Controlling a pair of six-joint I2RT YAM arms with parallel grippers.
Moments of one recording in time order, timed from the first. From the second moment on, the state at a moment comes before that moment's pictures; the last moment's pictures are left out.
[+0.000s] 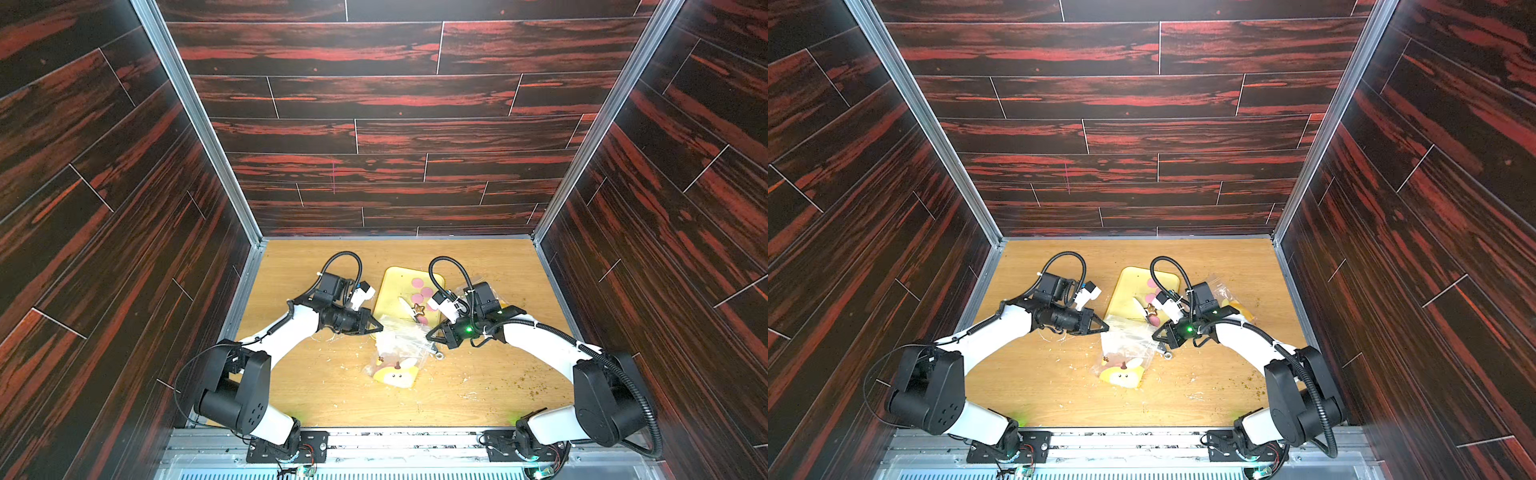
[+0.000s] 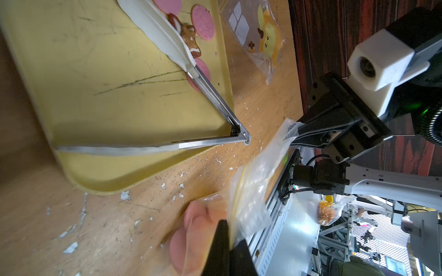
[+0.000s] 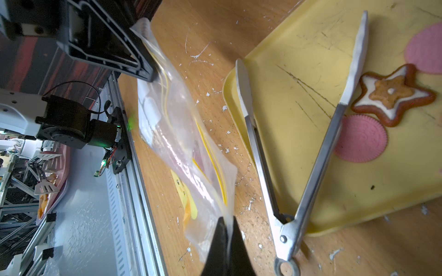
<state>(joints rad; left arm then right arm) -0.32 1.52 0.97 -0.50 0.87 -0.25 0.44 1.45 0.83 -0.40 -0.77 -0.10</state>
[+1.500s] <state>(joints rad) -0.29 1.34 1.07 -0.74 0.77 -0.09 0.44 1.54 0.55 0.42 -1.09 0.40</state>
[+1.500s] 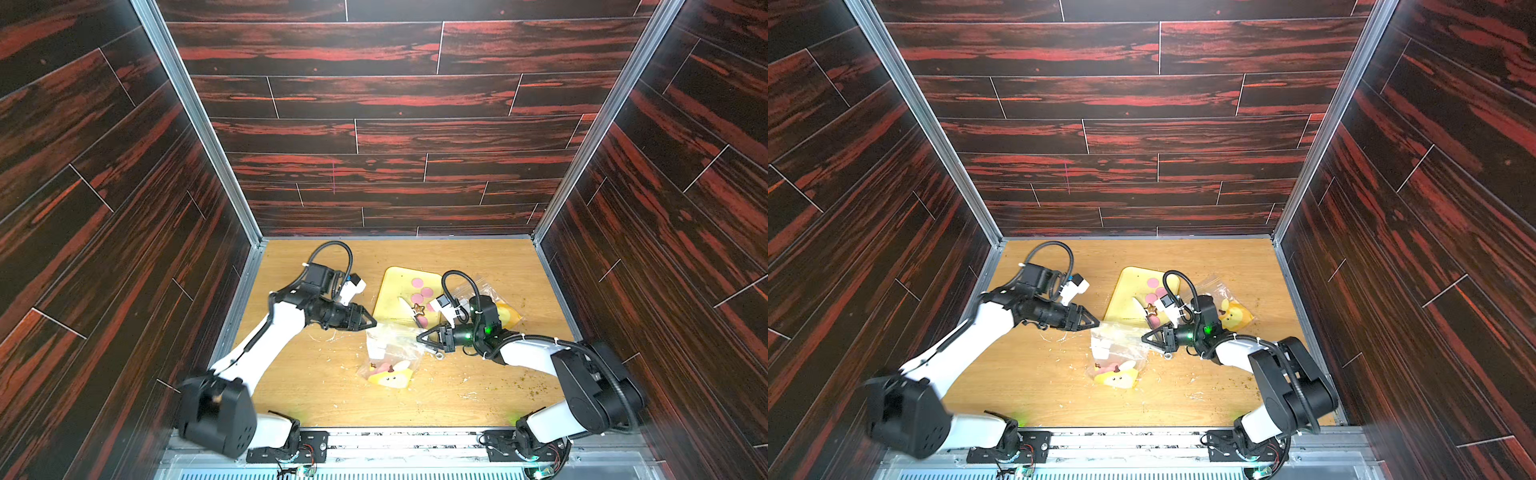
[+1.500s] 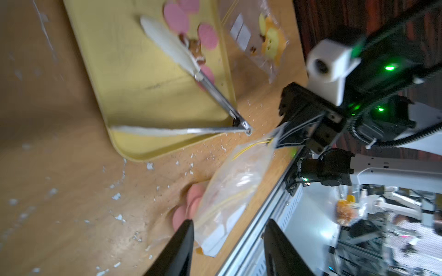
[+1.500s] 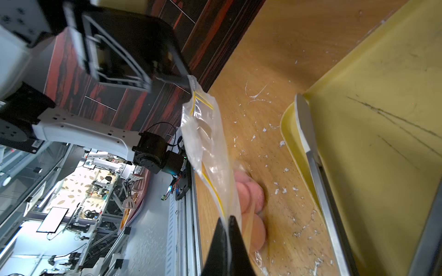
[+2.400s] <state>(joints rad) -0.56 1.66 1.35 -0.79 0.76 0.40 0.44 1.56 0.70 0.10 -1.20 0.25</state>
